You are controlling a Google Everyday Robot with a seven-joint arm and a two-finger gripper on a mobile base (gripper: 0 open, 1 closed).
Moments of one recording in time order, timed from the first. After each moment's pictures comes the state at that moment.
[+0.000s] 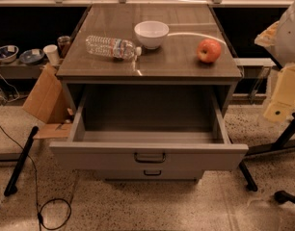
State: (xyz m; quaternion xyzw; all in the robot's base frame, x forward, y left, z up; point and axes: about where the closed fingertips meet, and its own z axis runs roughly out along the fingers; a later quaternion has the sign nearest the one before) arm 0.438 -0.217 0.976 -0.60 0.78 -0.03 0.16
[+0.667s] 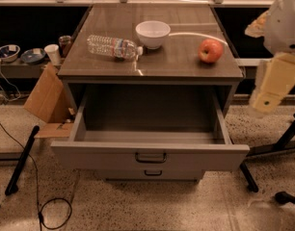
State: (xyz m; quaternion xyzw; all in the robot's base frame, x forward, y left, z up) arm 0.448 -0.197 0.990 -0.61 0.77 -0.04 0.17
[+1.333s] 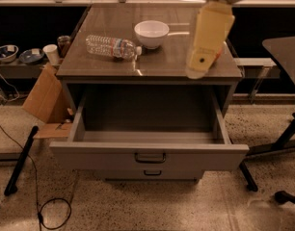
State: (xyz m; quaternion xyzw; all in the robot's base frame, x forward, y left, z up) arm 0.480 -0.086 1.054 -0.67 0.71 -0.06 0.22
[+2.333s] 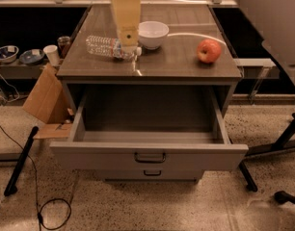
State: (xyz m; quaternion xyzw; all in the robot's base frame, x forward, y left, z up) arm 0.569 0.040 1.050 -0.75 0.61 -0.13 0.19
